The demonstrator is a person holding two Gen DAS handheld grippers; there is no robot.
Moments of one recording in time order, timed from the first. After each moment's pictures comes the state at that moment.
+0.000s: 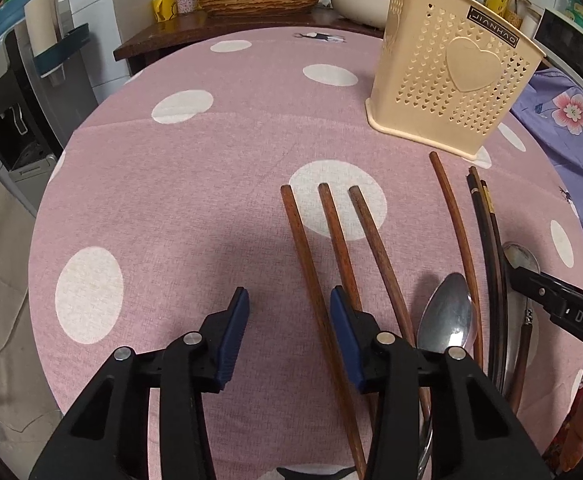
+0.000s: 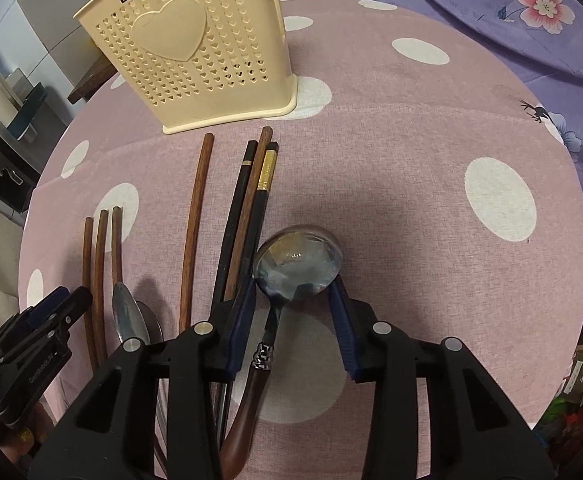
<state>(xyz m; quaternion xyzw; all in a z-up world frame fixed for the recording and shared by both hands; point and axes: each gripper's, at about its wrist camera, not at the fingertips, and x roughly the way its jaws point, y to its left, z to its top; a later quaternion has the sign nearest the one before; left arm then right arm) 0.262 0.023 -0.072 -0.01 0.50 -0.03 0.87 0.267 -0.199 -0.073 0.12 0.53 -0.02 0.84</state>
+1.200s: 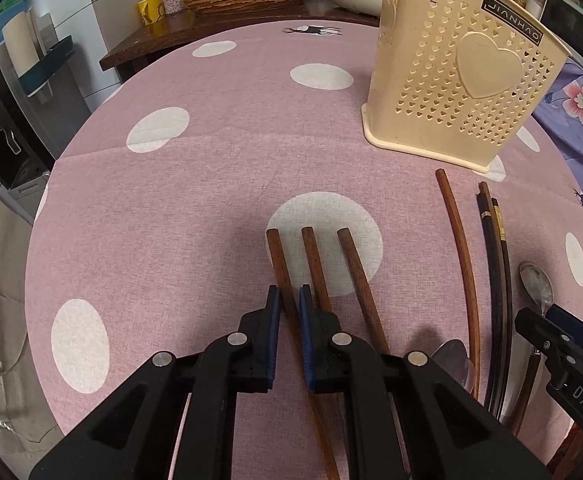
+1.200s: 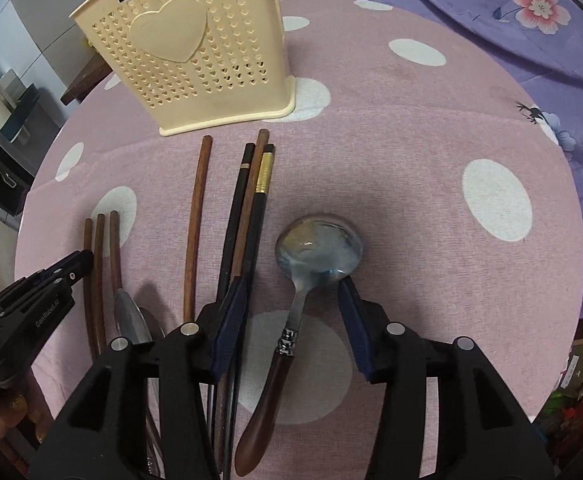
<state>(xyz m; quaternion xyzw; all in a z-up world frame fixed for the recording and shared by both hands) 0.294 0.005 -0.070 0.02 0.52 -0.03 0.86 0.268 -0.195 -0.071 0.11 0.53 -0.03 0.84</state>
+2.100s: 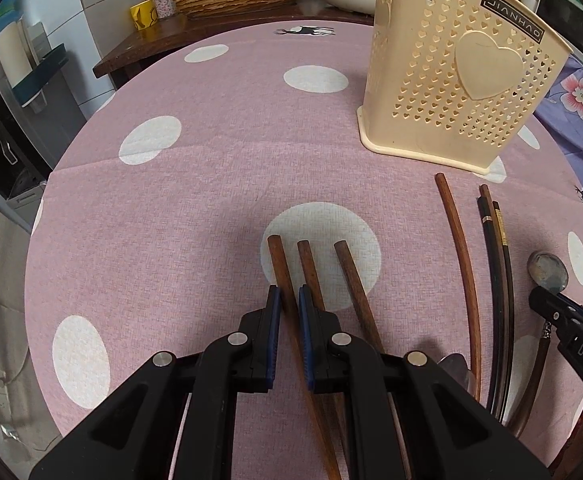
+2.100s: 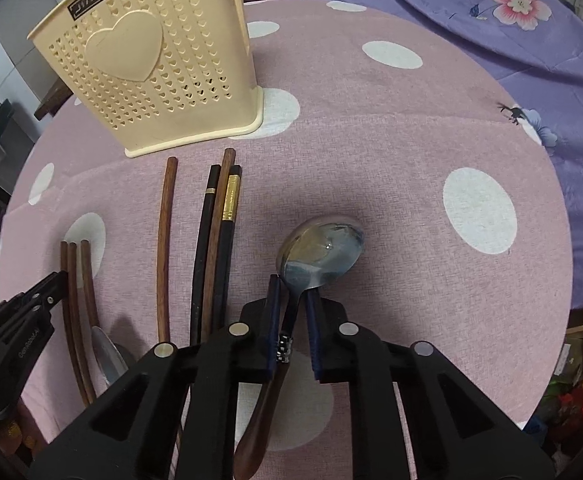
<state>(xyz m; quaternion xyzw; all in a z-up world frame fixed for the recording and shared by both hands) 0.305 0.002 -0.071 0.03 0.52 -0.03 0.86 0.278 -0.205 -0.074 0.12 0.53 -0.07 0.84</state>
